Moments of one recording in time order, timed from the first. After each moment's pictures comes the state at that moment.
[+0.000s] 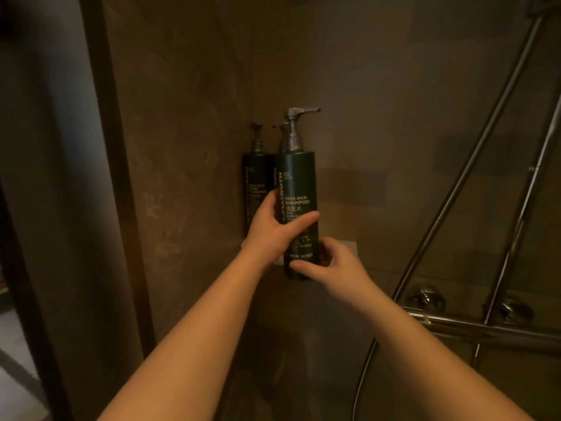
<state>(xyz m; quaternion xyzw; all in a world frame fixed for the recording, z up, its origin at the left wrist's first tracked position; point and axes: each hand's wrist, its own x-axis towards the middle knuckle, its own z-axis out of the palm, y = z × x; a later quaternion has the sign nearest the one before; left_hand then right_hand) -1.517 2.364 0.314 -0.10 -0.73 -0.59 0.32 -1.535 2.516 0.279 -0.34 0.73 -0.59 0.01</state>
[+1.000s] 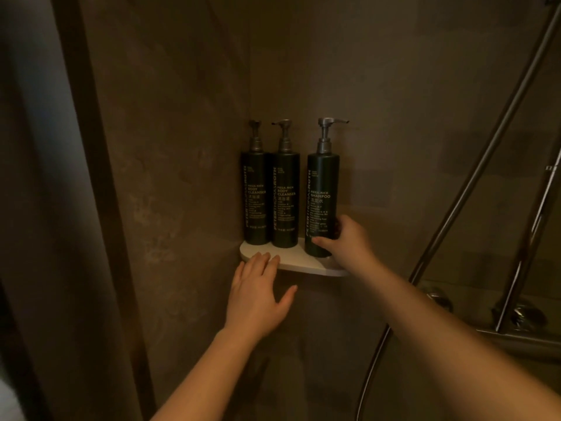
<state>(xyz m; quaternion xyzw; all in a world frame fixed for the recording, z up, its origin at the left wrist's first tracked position) -1.510 2.345 0.211 0.05 -0.93 -0.11 0.35 -1.628 2.501 0.289 -0.21 0.83 -0.51 -0.09</state>
